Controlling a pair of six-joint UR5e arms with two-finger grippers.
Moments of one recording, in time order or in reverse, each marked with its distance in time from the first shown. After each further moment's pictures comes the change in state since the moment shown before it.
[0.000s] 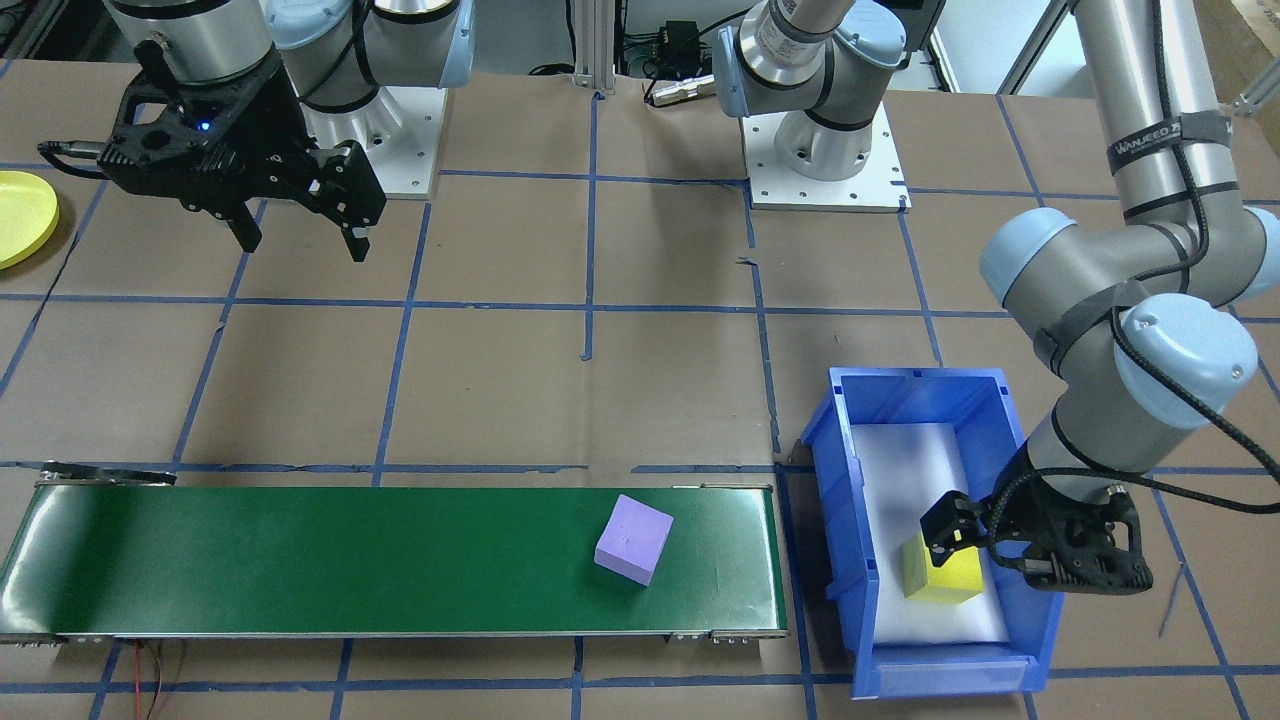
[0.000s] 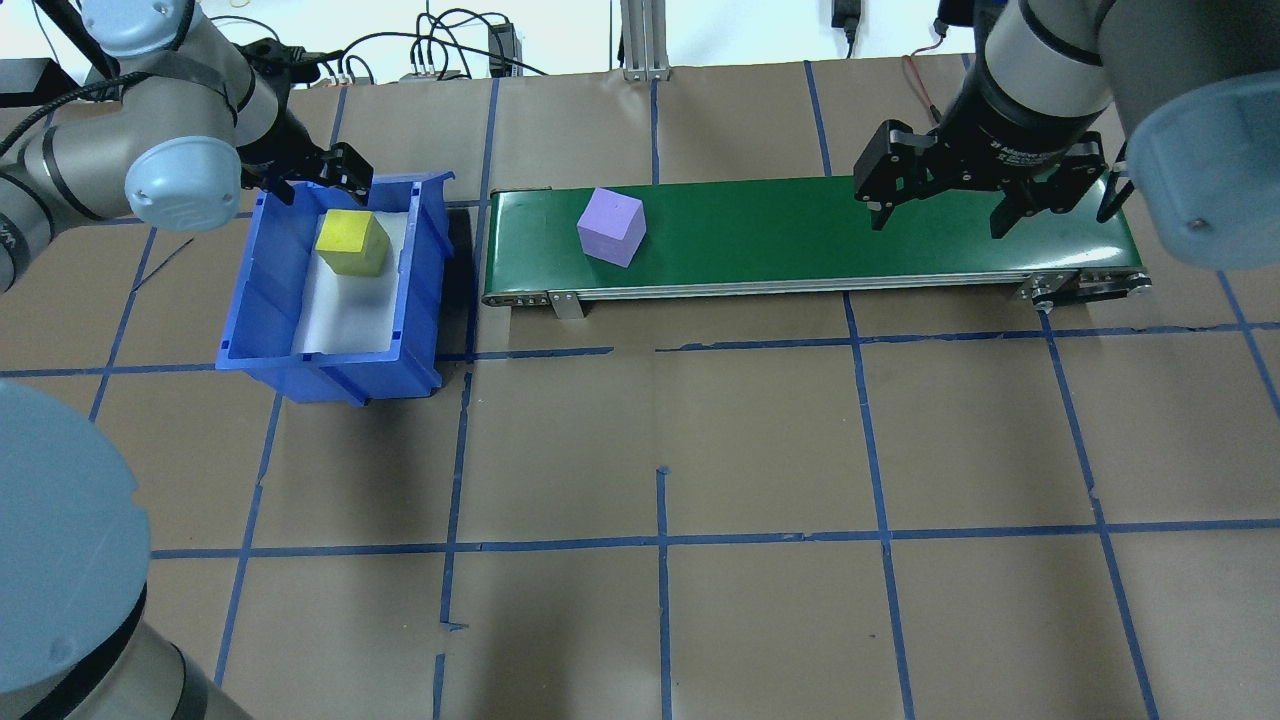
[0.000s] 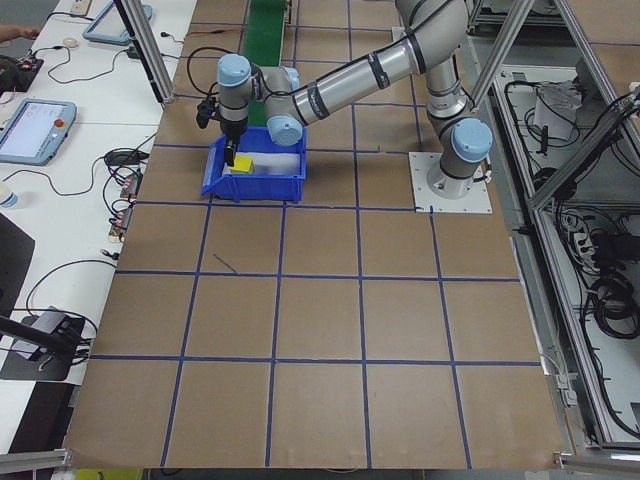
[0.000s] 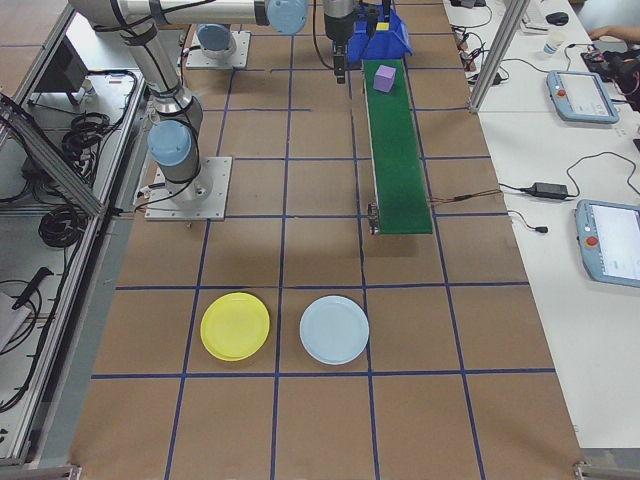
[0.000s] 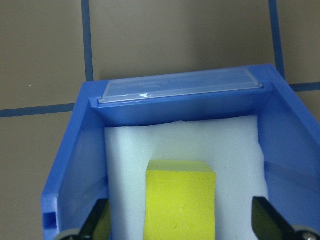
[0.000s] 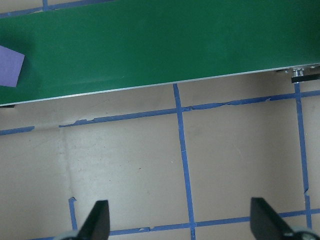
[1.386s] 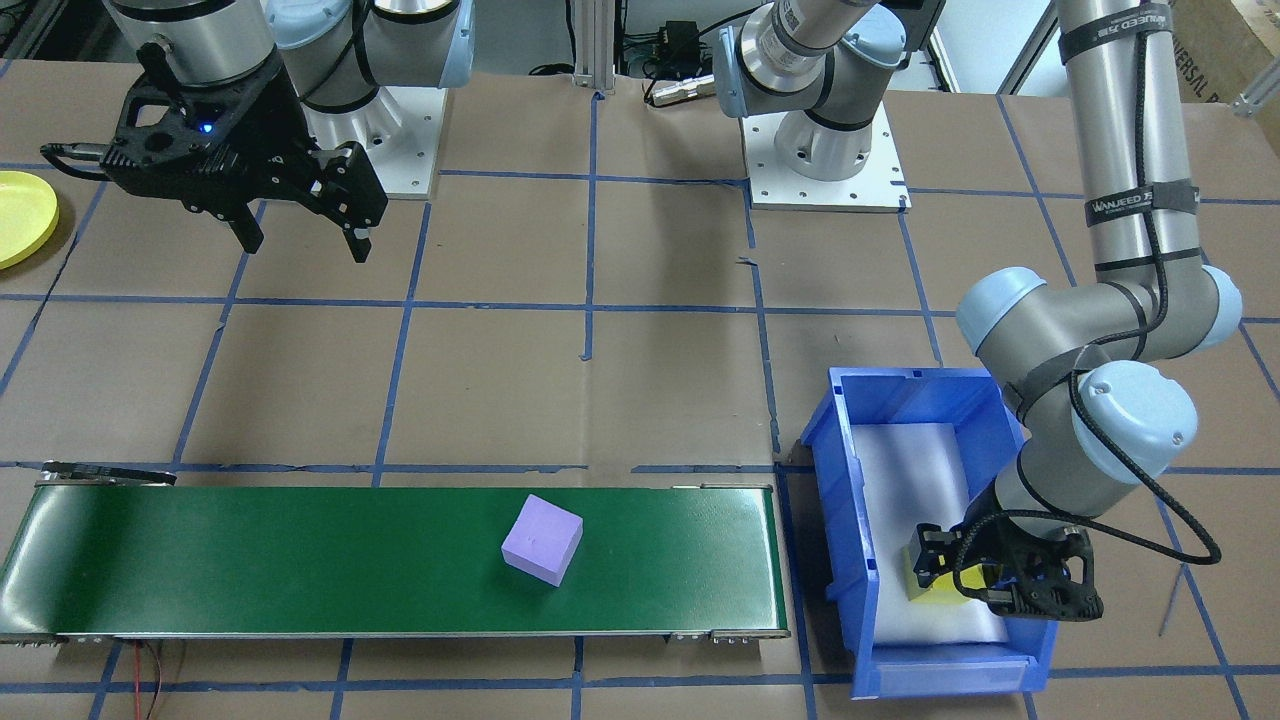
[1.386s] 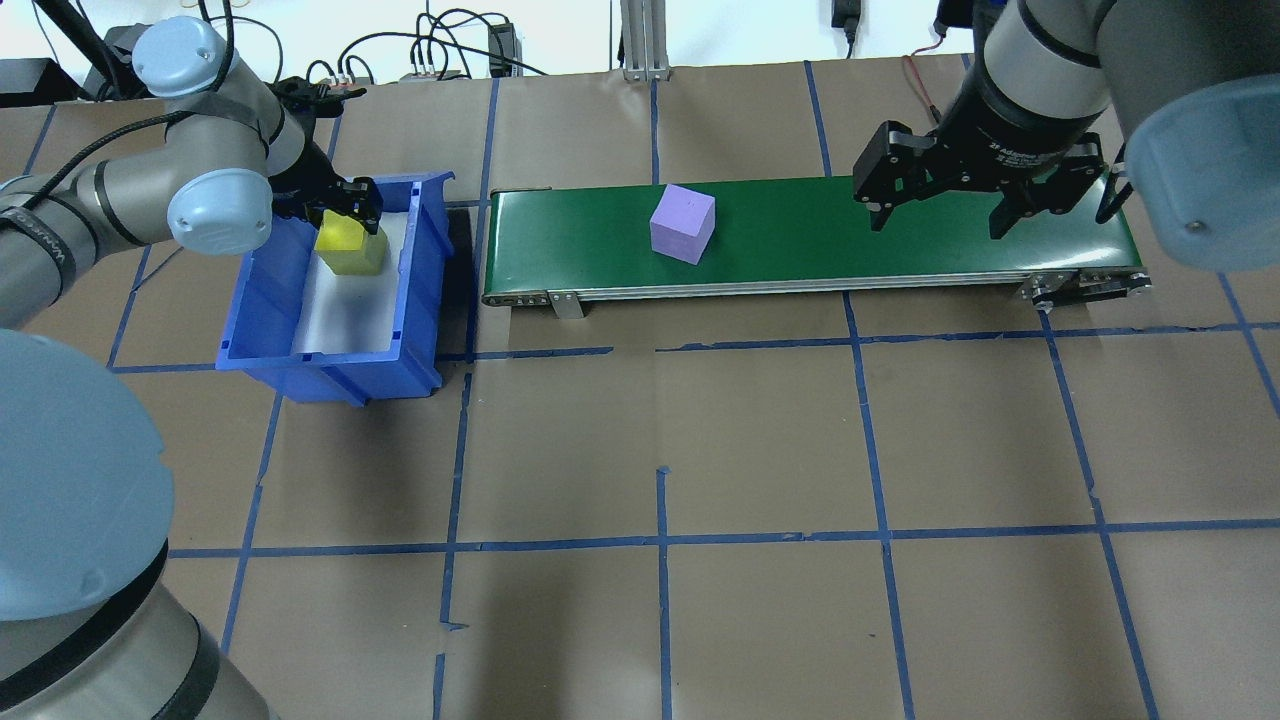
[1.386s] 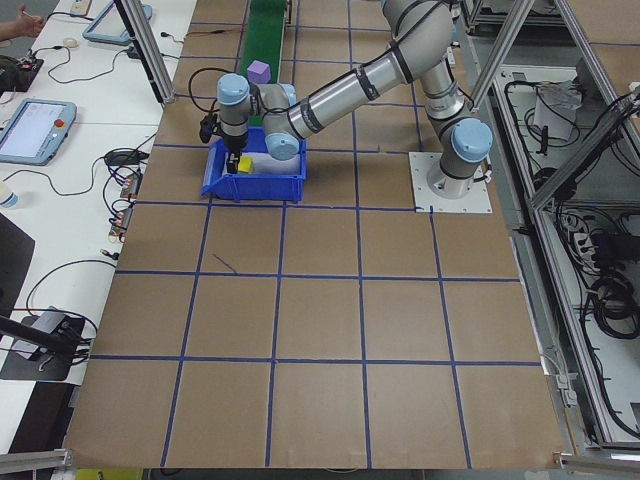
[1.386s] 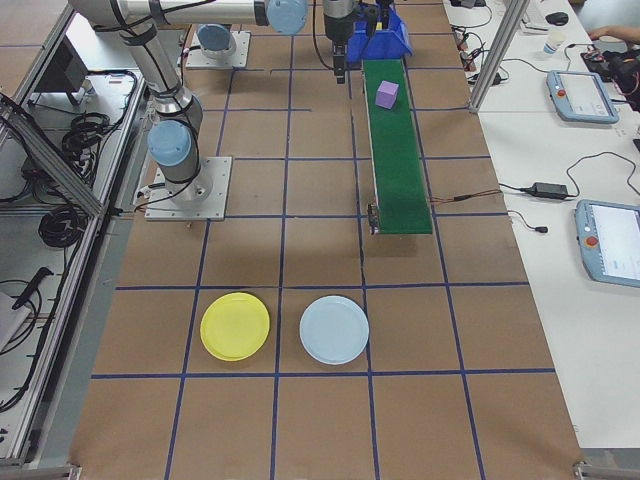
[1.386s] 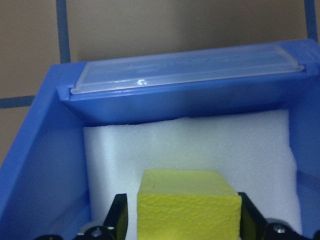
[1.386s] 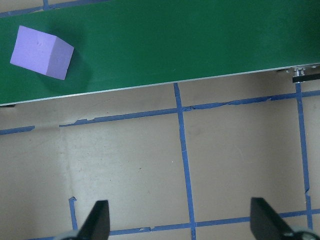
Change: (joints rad) left arm -0.001 -0.055 -0.023 0.061 -0.001 0.008; right arm 0.000 0.000 0.002 -0.003 0.001 0.000
